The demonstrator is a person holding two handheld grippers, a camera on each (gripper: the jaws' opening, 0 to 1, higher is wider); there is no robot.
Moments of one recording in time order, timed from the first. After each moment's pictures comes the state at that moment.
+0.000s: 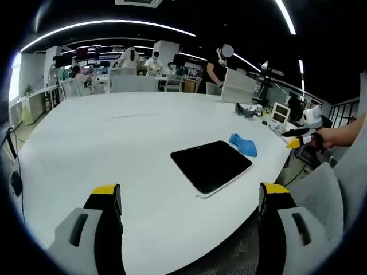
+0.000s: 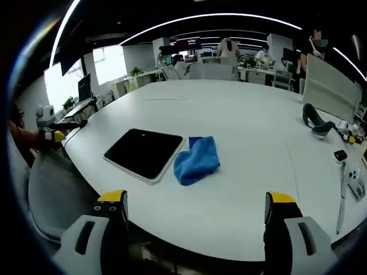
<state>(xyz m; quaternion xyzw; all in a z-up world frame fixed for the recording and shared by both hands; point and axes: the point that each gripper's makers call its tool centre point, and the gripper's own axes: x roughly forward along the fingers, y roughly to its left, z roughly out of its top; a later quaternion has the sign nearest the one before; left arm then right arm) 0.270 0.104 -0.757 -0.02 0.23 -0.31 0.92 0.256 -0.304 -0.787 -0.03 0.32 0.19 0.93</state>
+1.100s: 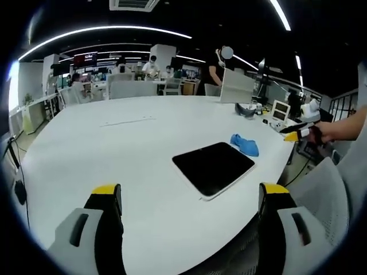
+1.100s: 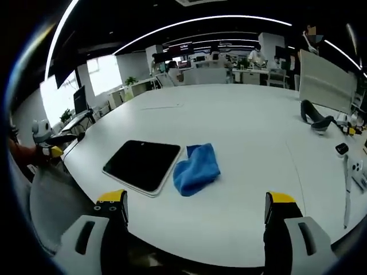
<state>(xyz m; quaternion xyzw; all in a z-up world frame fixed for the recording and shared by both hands) 0.274 0.108 -0.754 0.00 0.22 -0.30 0.93 0.271 -0.300 -0.786 0.00 0.31 0.17 0.93</state>
